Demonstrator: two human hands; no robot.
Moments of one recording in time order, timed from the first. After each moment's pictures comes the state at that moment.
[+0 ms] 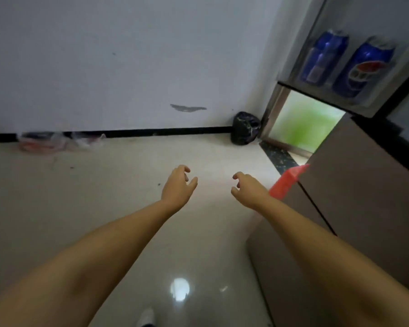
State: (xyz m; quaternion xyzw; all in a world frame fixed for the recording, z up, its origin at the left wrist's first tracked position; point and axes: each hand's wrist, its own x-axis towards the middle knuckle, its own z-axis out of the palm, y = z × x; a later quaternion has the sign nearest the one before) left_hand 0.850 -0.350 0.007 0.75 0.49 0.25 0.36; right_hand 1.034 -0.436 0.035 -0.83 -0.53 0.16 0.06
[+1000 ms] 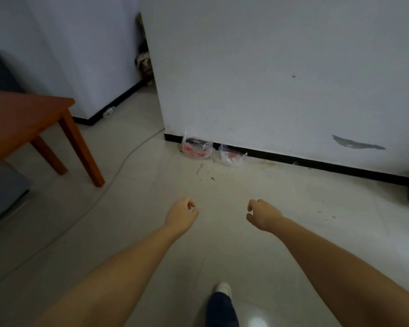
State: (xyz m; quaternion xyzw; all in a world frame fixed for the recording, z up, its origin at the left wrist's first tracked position) left_hand 0.358 -0.033 -0.060 0.60 0.72 0.19 0.29; right_hand 0.597 -0.007 -0.049 -0.65 -0.72 0.21 -0.10
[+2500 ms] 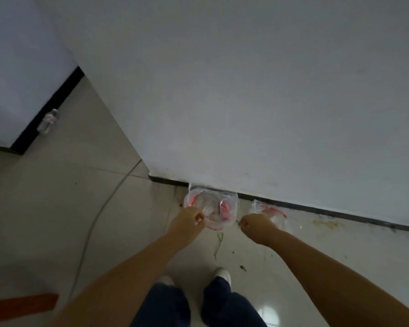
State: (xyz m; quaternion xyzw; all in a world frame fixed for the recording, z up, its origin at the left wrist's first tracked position) left_hand 0.168 0.933 -0.234 0.66 0.64 0.06 0.38; right_hand 0.392 0.933 -0.233 -0.64 -0.66 0.37 -0.15
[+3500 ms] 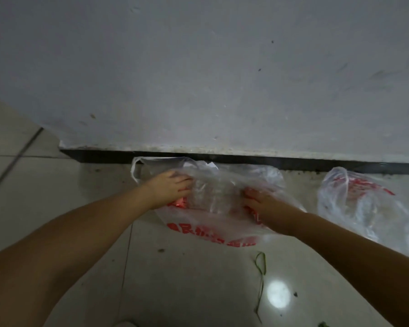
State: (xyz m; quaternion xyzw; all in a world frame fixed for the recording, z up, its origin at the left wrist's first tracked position) left_hand 0.089 1.201 -0.806 0.96 0.13 -0.24 -0.08; right_hand 0.381 1.082 -0.784 -0.50 -0.81 0.22 -0.22
